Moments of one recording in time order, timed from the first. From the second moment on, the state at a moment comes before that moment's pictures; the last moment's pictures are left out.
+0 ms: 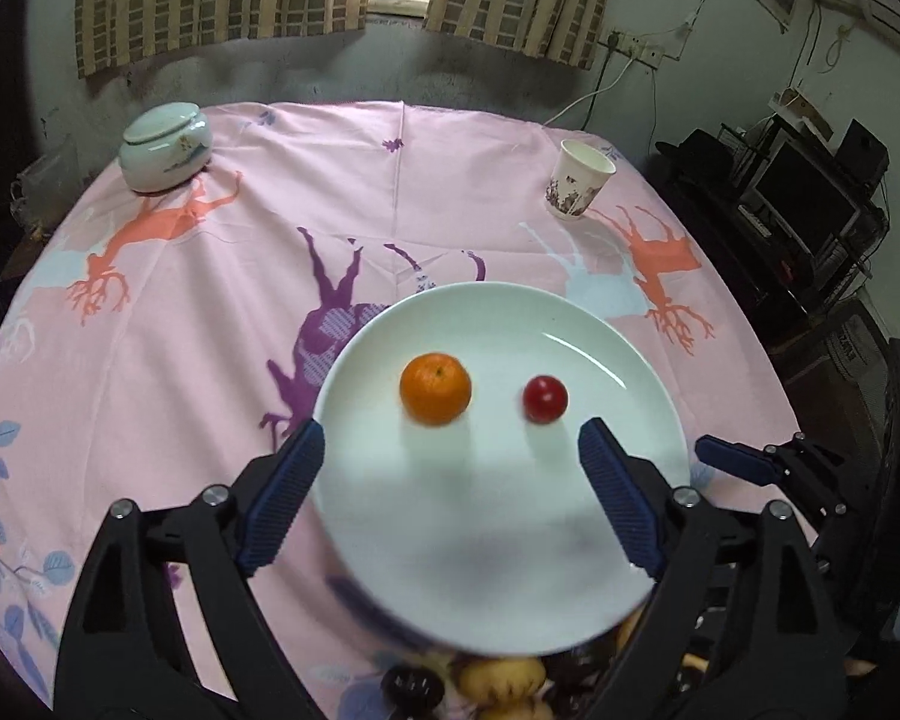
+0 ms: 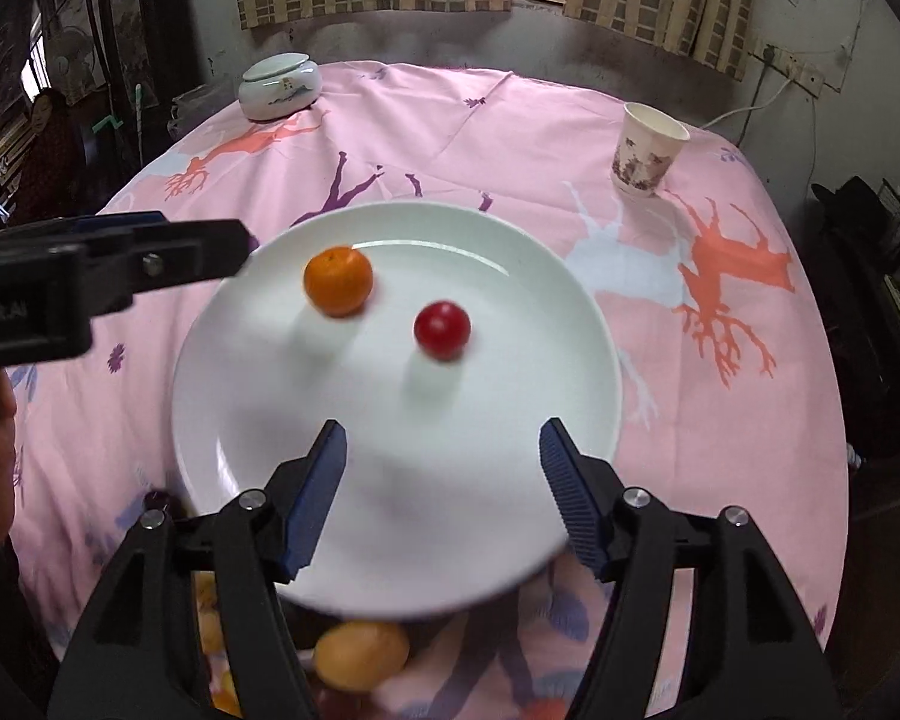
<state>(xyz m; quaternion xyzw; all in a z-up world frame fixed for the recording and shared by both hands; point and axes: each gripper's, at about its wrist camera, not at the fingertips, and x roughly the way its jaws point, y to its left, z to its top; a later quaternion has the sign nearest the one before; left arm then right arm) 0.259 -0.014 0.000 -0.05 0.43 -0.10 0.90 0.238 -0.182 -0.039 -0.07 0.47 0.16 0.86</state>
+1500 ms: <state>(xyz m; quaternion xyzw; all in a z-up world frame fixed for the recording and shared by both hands) 0.051 -0.028 -0.109 0.04 0.45 -0.11 0.88 0.032 -0.215 -0.097 0.07 0.47 0.17 0.86</state>
